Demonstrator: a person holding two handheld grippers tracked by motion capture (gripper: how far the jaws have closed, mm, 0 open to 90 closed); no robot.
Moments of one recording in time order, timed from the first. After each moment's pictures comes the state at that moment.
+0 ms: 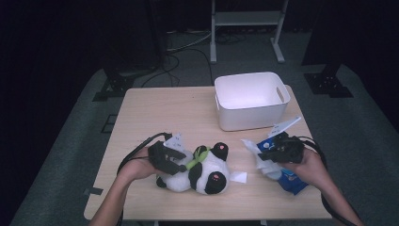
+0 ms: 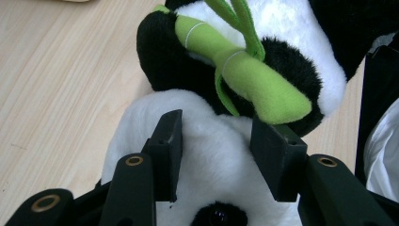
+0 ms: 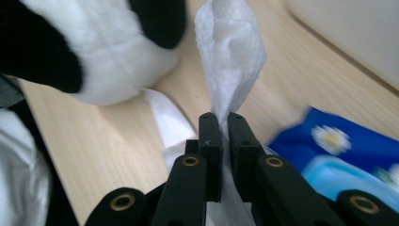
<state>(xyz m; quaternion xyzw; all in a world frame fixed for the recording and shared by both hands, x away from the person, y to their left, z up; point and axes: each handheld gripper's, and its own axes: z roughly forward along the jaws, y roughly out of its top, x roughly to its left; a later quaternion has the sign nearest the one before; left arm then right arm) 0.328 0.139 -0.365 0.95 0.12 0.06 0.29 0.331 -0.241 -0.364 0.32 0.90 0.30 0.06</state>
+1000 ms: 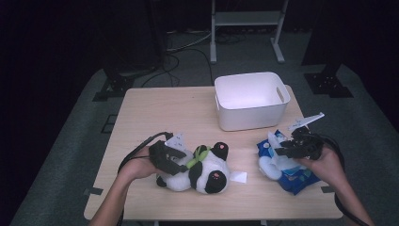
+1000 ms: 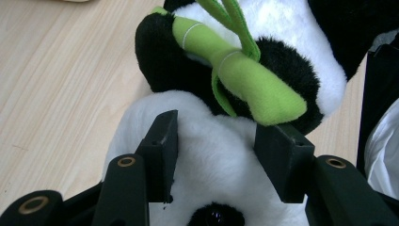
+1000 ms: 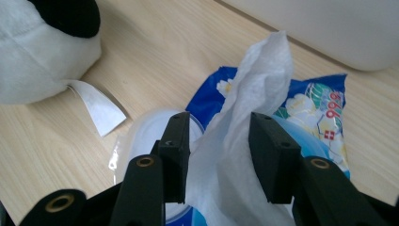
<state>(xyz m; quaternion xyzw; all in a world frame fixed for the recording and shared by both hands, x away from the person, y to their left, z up) 0.329 0.137 -0.365 0.95 0.12 0.06 0.29 0.343 -0.292 -0.371 0.40 0.86 0.30 0.09</state>
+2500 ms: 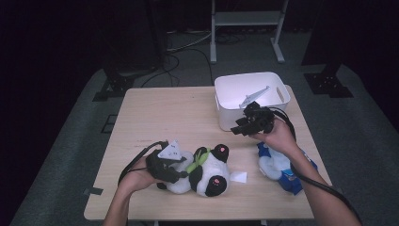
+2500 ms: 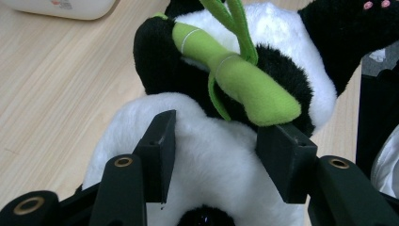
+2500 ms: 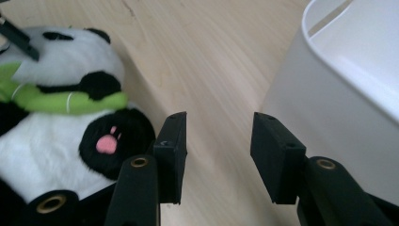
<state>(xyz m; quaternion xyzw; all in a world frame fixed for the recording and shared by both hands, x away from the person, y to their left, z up) 0.304 0.145 -0.379 0.93 0.14 0.09 0.34 0.405 -0.168 -0.327 0.29 0.89 0.33 0.09</state>
